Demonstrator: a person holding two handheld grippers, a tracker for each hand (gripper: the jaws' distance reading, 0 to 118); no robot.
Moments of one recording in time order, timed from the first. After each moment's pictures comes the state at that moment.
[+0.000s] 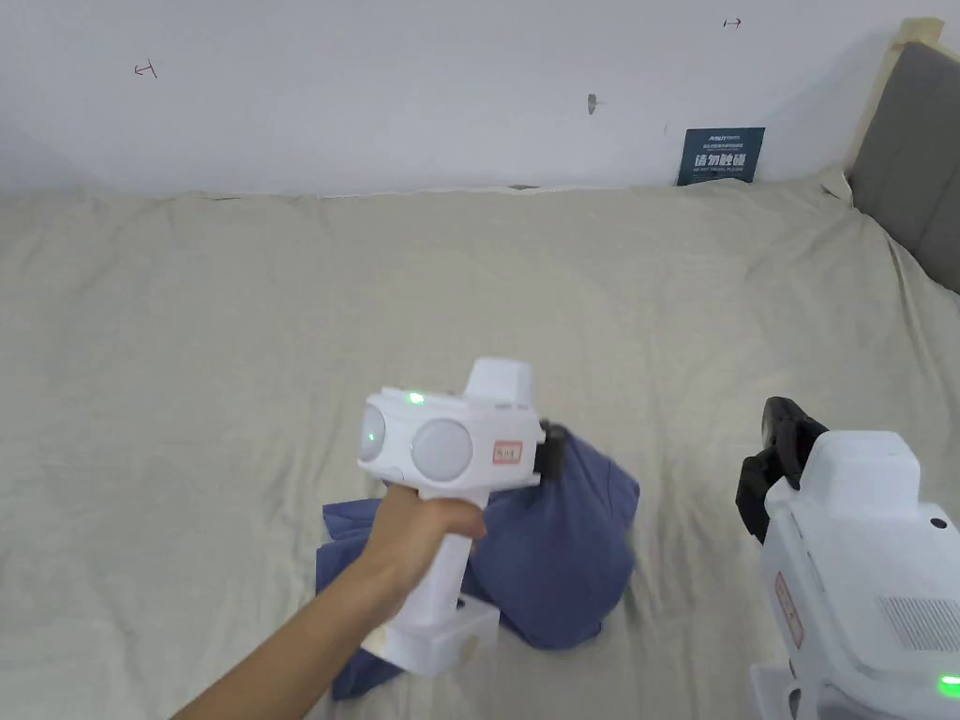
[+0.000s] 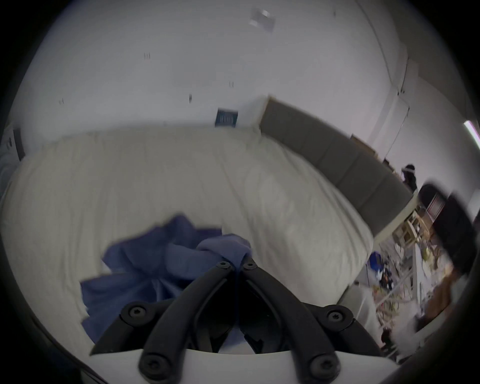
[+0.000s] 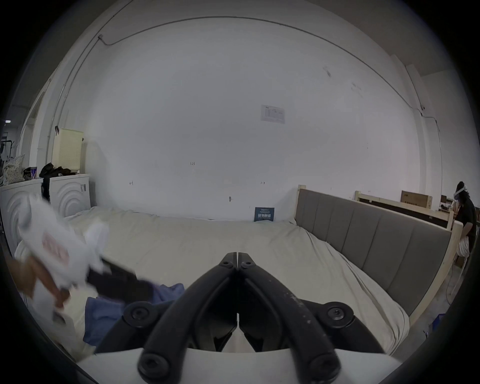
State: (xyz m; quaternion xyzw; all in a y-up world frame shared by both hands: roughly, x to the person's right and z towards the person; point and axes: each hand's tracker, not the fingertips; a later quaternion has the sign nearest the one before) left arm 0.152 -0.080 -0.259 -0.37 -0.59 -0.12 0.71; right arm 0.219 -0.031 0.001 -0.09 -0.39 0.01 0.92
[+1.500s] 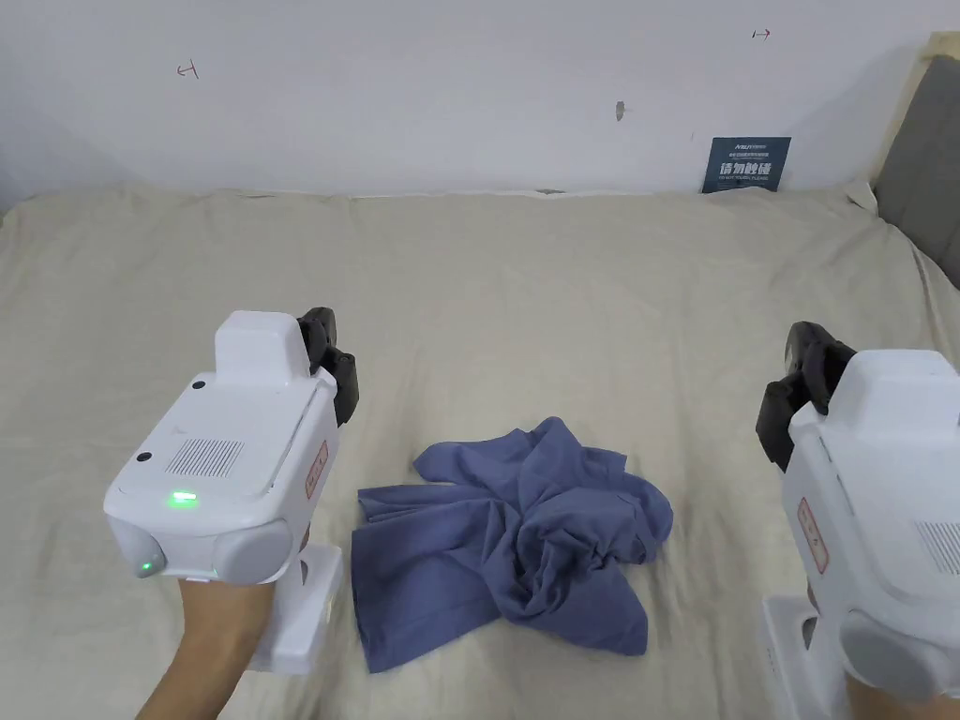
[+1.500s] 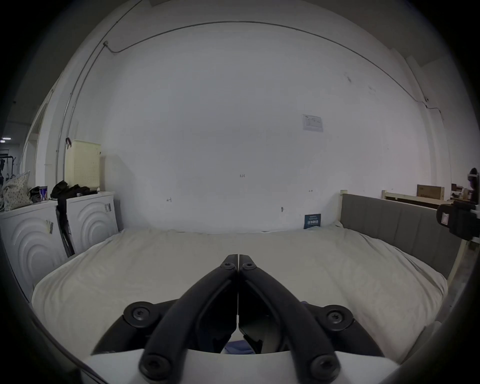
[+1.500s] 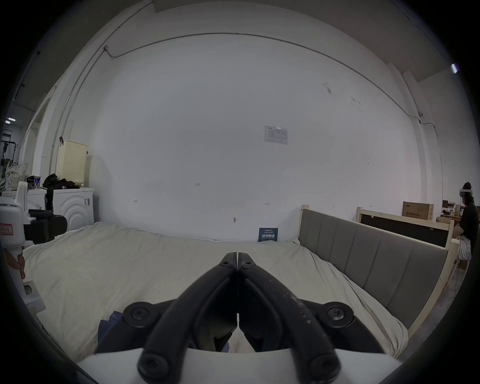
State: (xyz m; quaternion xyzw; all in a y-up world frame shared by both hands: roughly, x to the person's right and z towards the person) left arm -0.028 0.001 -0.272 -0.04 -0.39 -0.03 0.92; right arm 0.191 0.018 -0.011 -0.04 -0.38 0.03 0.92
